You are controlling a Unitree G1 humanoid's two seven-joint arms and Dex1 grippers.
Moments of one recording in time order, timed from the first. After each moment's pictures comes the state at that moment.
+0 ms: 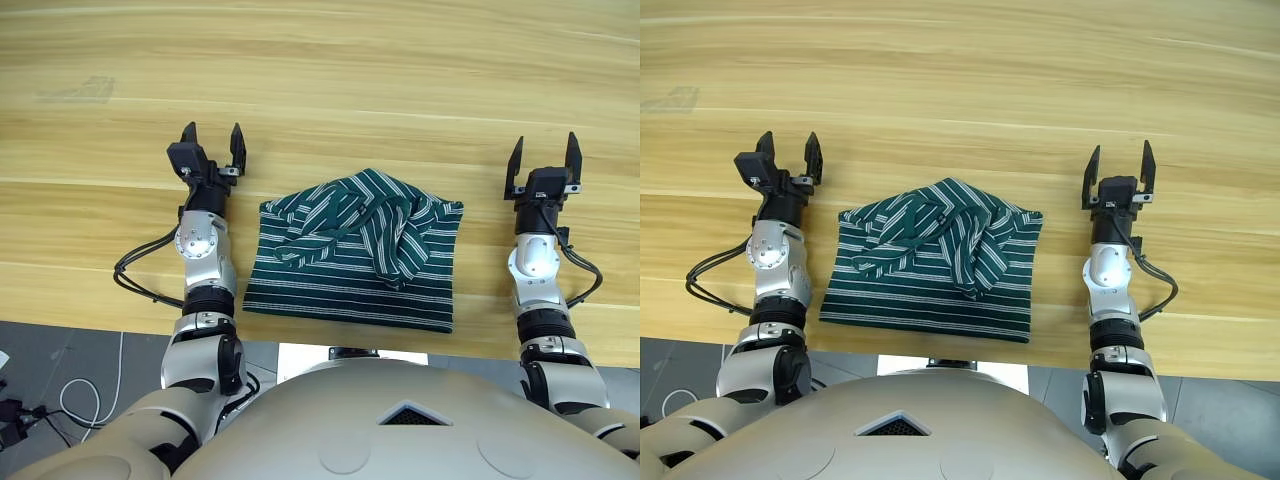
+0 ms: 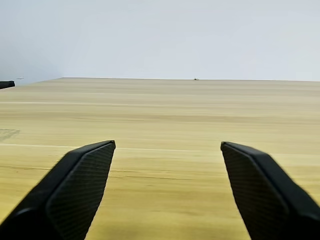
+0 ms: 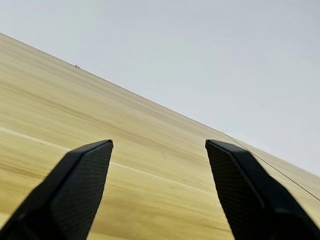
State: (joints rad) left arm -0.21 0.18 0.21 0.74 -0.20 -0.54 -0.29; right arm -0.09 -0.29 -0.07 0.67 -0.22 -0.71 -0.23
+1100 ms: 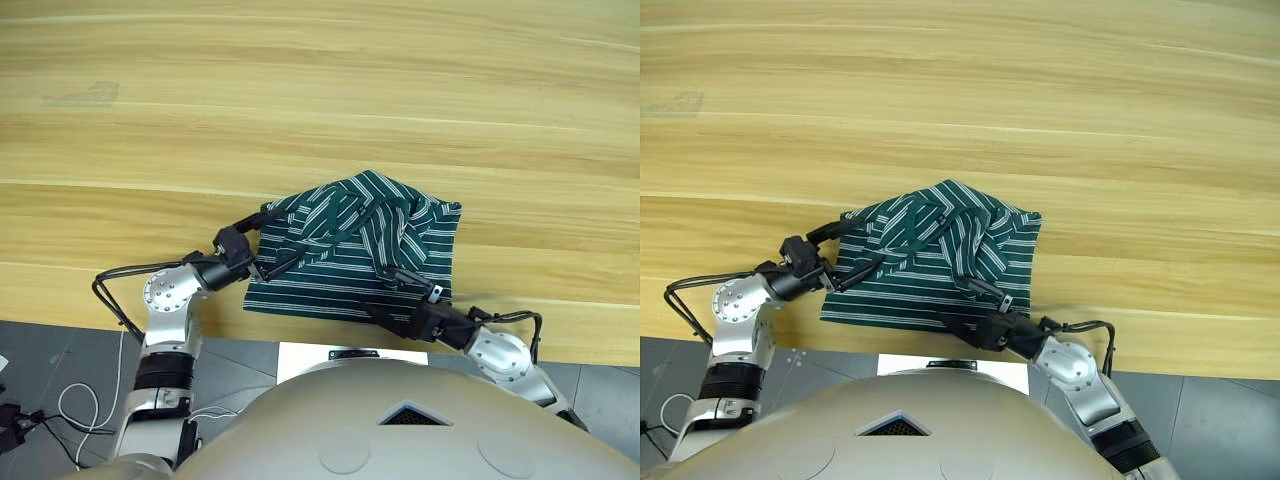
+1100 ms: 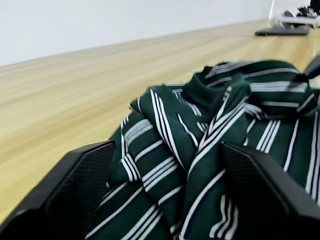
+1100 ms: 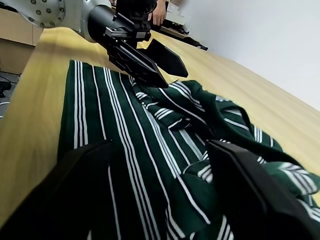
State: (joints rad) left arm 0.20 0.42 -0.01 0.26 -0.32 -0.42 -1.08; right arm 0.48 -0.49 0.44 -0.13 -0.16 -0.57 0.50
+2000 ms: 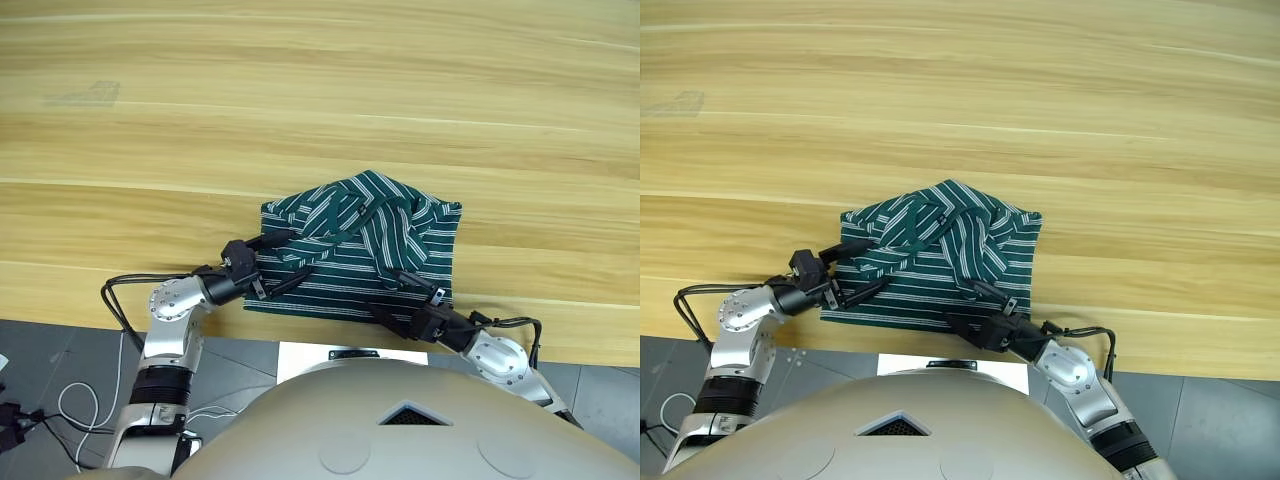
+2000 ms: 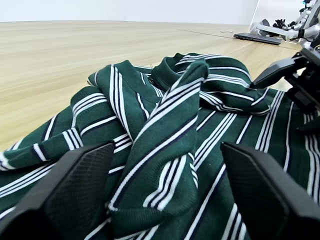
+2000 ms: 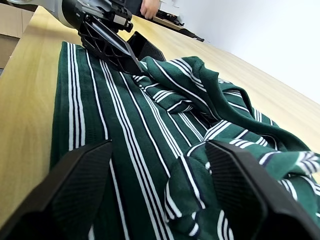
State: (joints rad) left arm 0.28 0.45 -0.07 0.16 -0.38 -0.26 -1.12; right arm 0.49 -0.48 0.43 -0.05 -0.17 -0.62 0.46
